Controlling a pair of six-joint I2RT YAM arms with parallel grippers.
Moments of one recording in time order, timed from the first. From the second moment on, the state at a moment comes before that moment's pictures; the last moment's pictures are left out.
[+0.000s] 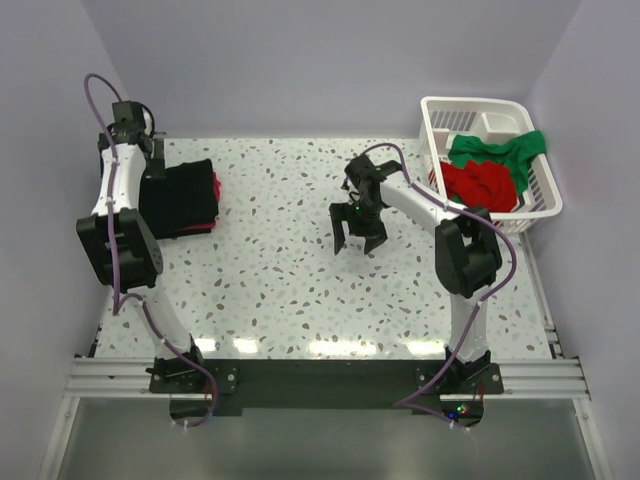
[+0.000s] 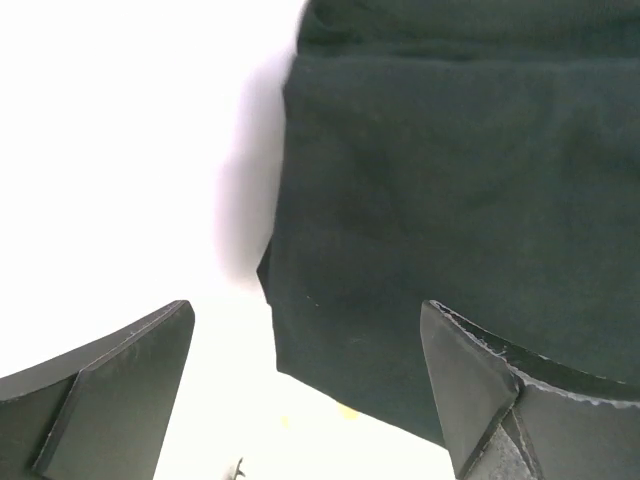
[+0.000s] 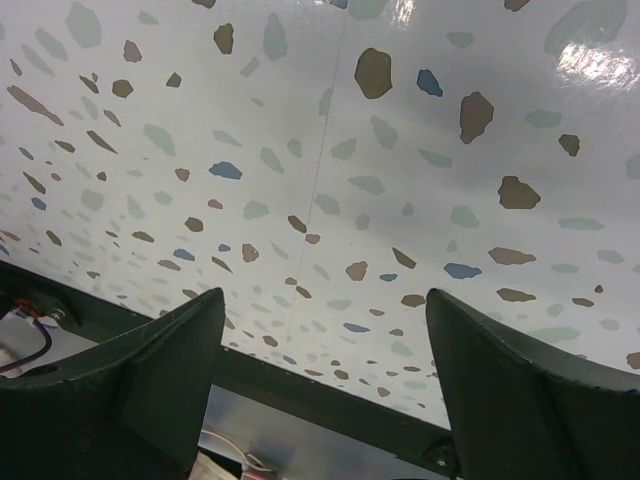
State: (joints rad) left arm 0.24 1.98 1.84 -0.78 -0.40 0.18; right arm 0.51 2.02 1.66 -1.06 -0.25 0.38
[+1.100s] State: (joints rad) left arm -0.60 1.47 1.12 -0.38 -0.29 -0.38; right arm 0.51 1.77 1.48 -0.79 -0.13 0.38
